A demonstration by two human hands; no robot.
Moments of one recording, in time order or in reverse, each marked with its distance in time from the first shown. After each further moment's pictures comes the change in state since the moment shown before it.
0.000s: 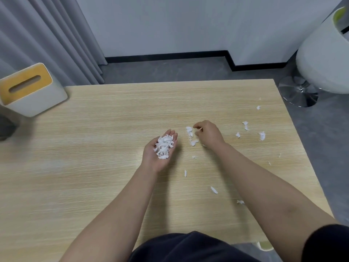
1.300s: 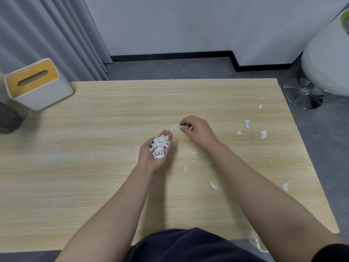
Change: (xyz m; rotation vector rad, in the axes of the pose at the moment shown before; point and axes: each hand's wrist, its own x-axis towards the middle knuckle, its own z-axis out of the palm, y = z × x) left_hand -0.006 0.004 -0.019 -0.013 0.069 0.054; right_hand -0.030 -0.044 -0.004 0.107 0.020 -0.340
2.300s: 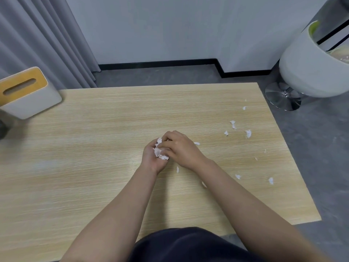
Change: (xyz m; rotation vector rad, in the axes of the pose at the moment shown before) left_hand 0.007 -0.026 0.007 0.011 -0.037 -0.104; right_hand -0.051 -0.045 0.013 -0.185 -0.058 -0.294
